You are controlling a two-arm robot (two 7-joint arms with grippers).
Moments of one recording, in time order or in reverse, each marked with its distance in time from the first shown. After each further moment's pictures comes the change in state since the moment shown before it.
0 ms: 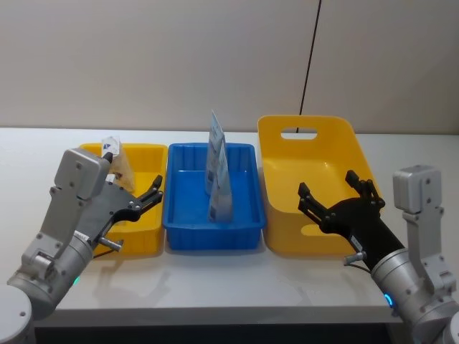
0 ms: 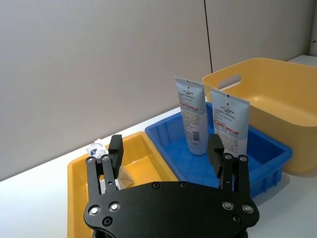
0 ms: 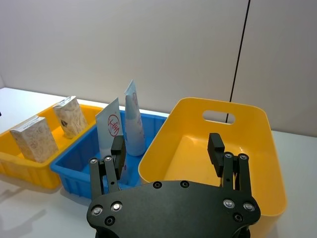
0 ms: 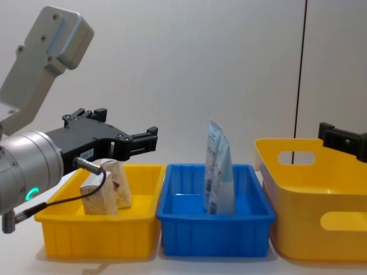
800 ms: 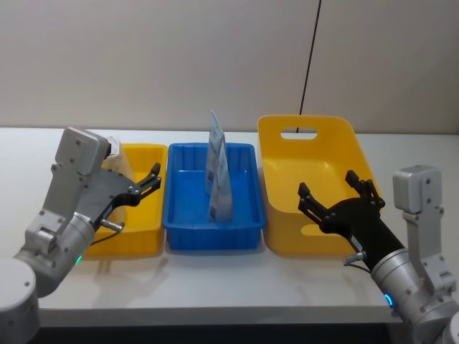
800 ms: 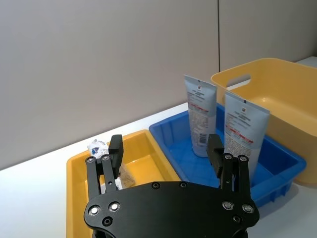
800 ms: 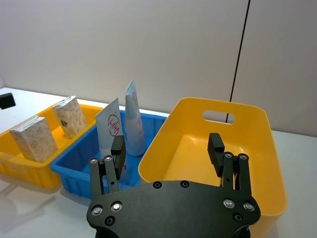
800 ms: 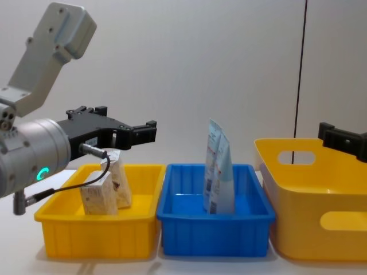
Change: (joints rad) left arm -0.063 -0.043 -0.022 0.052 -0.031 0.073 -0.025; right arm 0.000 0.000 0.000 0.000 0.000 0.000 0.000
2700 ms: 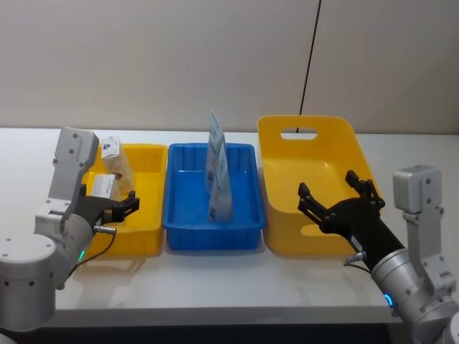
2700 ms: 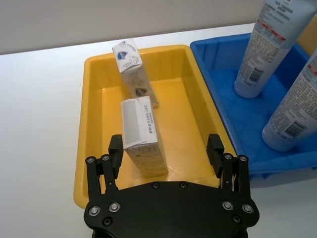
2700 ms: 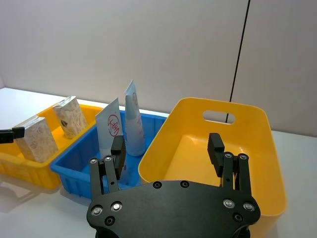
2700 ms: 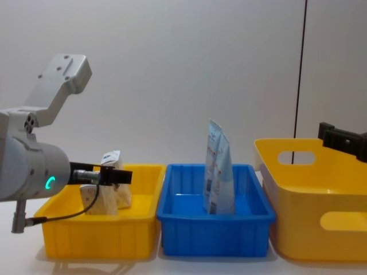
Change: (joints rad) left arm -0.039 -0.150 -0.099 0.052 -0.042 0.448 0.154; right arm 0.000 0.000 0.000 0.000 0.000 0.000 0.000
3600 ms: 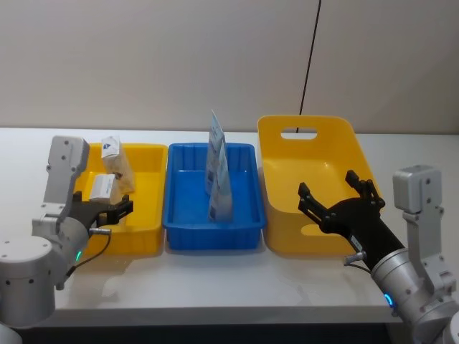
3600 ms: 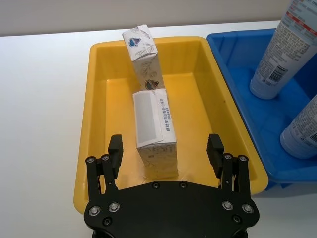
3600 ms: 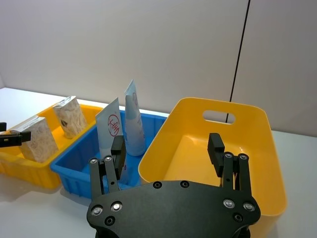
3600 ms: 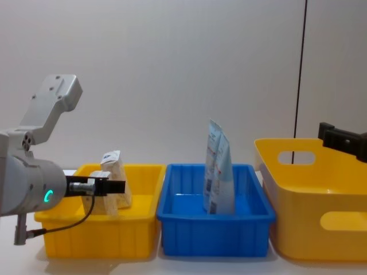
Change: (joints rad) left arm -0.032 -0.034 -0.039 0.129 -0.005 -0.065 -0.028; right arm 0.000 0.000 0.000 0.000 0.000 0.000 0.000
